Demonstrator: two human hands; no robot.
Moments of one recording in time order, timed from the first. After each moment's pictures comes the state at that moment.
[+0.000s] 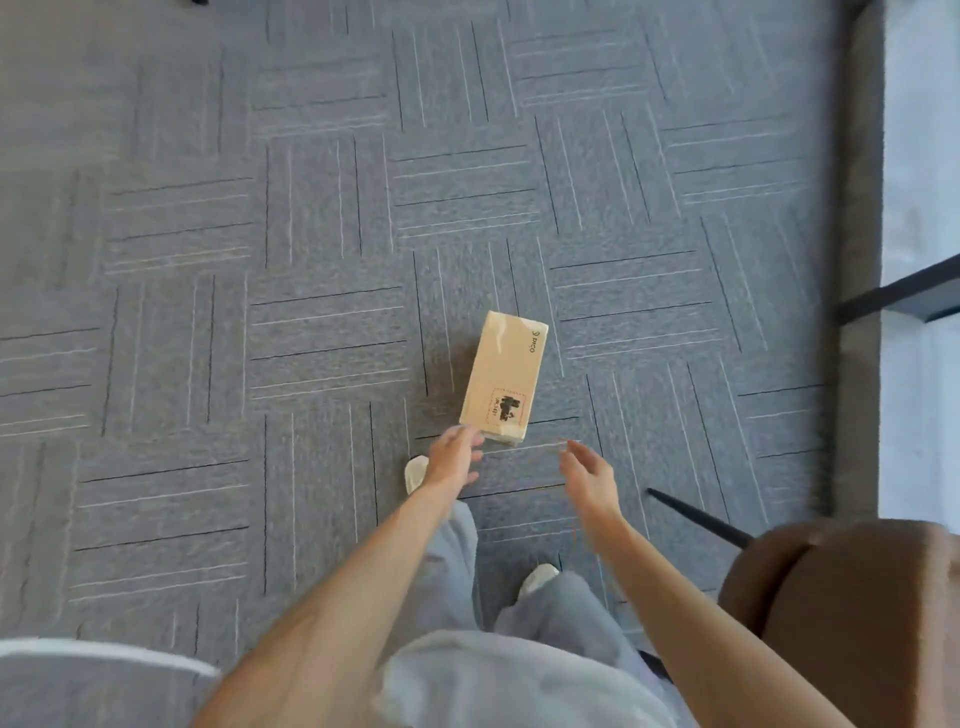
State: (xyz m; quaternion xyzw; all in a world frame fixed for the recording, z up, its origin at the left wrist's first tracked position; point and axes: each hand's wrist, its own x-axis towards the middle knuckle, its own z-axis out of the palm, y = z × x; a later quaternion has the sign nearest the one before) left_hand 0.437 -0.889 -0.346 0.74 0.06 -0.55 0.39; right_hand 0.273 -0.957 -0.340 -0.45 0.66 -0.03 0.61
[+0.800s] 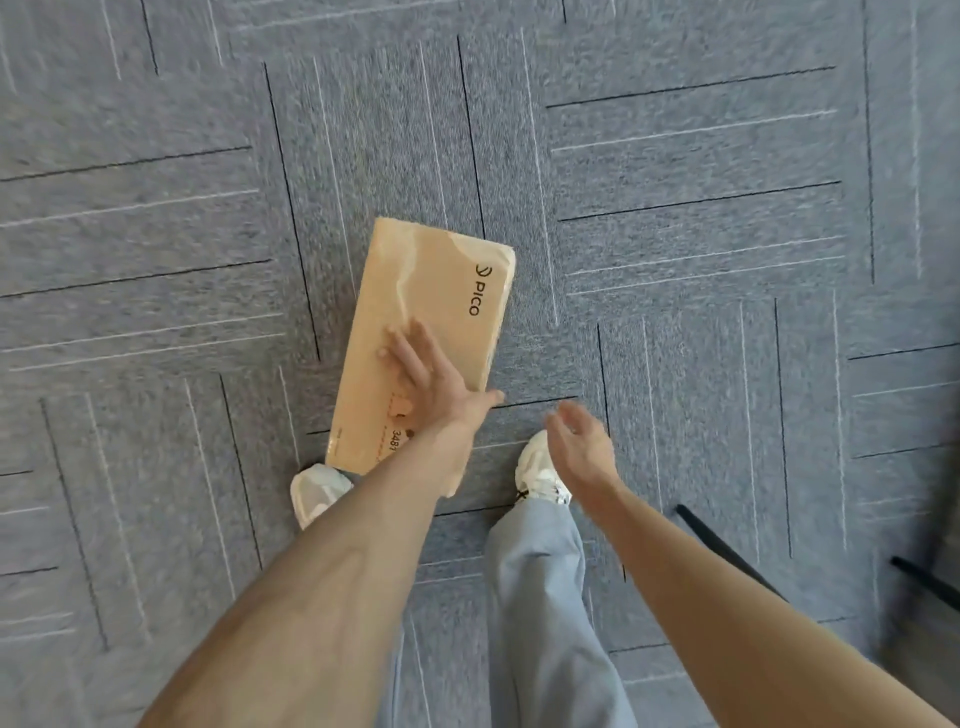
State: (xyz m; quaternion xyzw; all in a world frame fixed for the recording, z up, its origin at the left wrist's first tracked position) left_hand 0.455 -1.114 -0.758 0.88 -0.12 -0.46 0.06; right_hand 0.308 -1.157 -0.737 -0.48 0.67 0.15 0.53
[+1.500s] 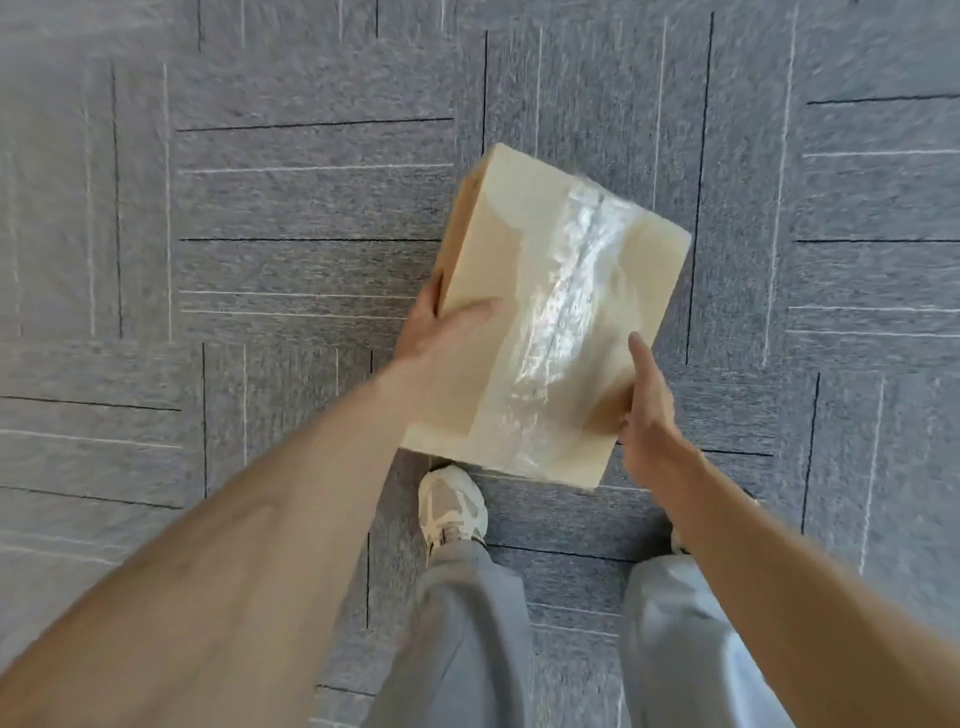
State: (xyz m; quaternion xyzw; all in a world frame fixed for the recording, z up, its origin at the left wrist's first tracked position) left_hand 0.679 -0.997 -0.791 0.80 0.07 -0.48 0.37; right_hand 0.483 -1.102 -0.843 -0.30 0.69 0.05 0.65
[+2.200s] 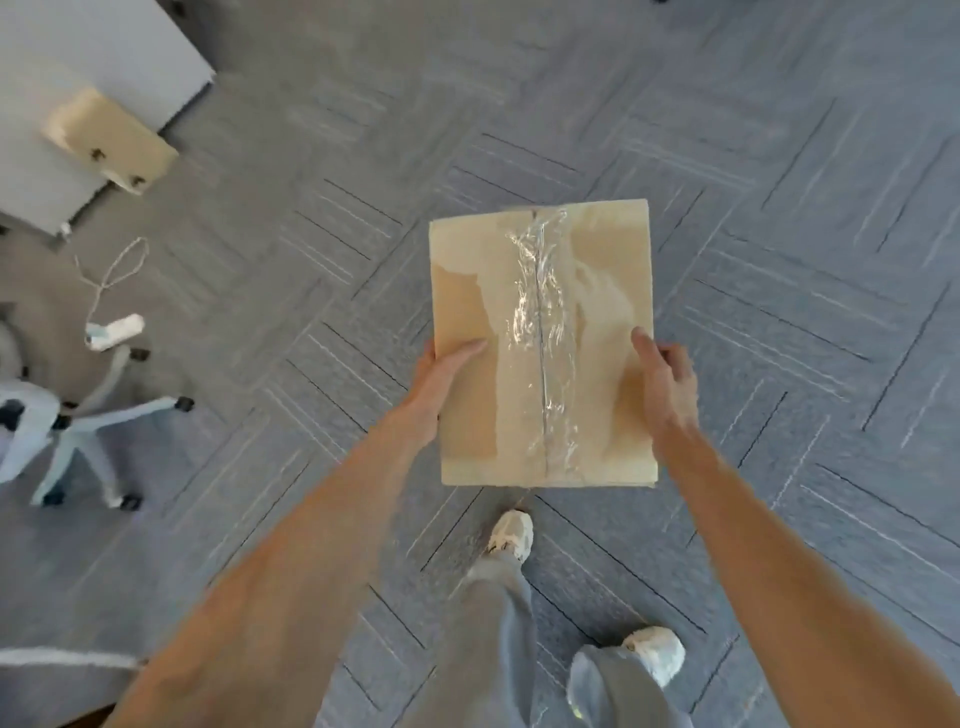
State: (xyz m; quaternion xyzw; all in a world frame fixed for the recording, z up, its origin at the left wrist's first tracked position) left_hand 0.684 -0.845 -0.282 0.71 0.28 -0.26 0.59; right_hand 0.627 -1.076 -0.315 -0.63 0.38 0.03 0.67
